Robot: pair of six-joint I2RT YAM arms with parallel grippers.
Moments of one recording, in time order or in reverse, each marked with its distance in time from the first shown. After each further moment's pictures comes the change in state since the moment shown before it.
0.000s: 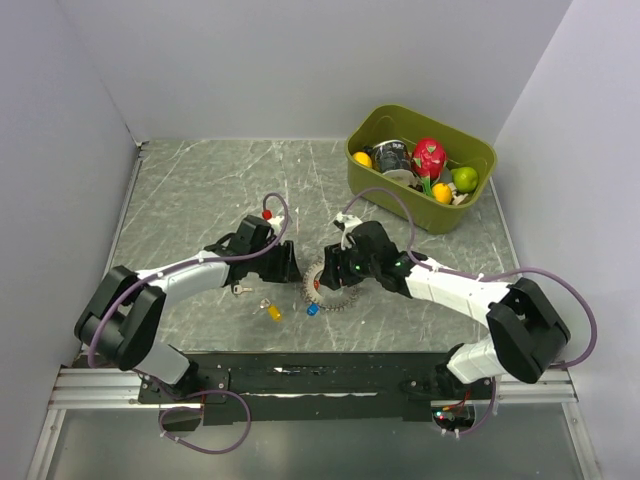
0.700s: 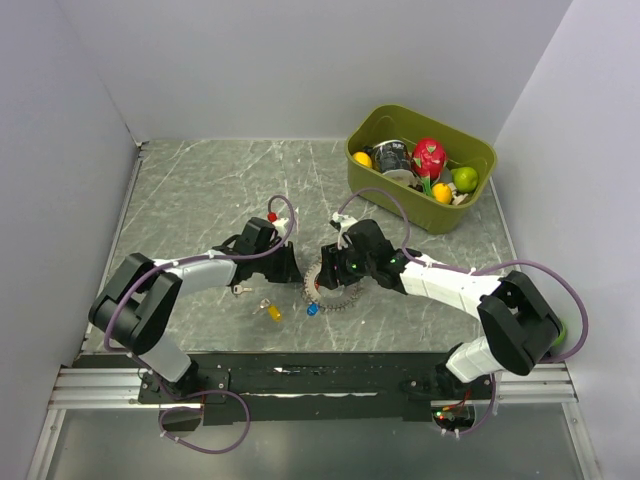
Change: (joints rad) left arm 0.003 0.103 -0.014 0.132 0.057 -0.018; right arm 0.000 0.060 0.030 -0.002 -0.023 0.001
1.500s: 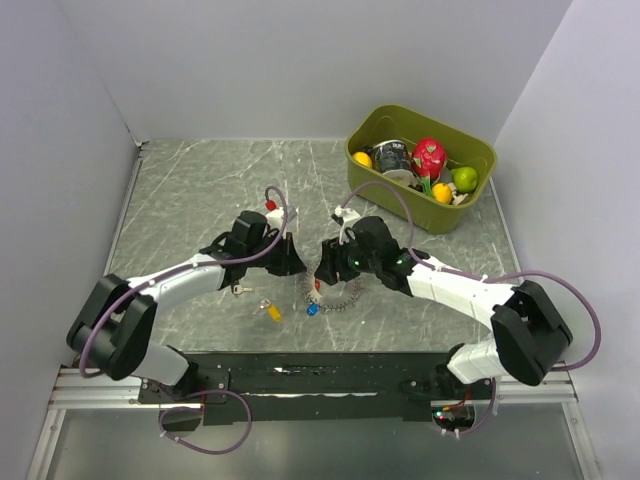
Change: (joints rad) left arm -0.003 -0.146 -0.001 0.014 0.046 0.060; right arm 0.000 -0.063 -0.001 0.033 -0.014 -0.014
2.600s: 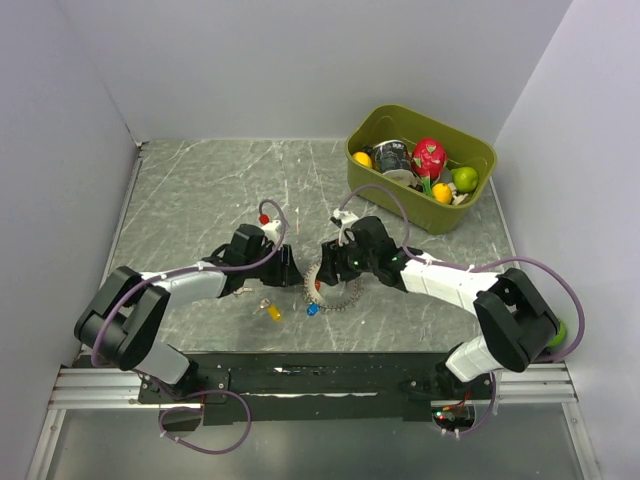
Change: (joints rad) left arm 0.021 0.045 -0.114 0.102 -0.047 -0.035; right arm -0.035 0.081 -0.010 0.047 -0.038 -0.045
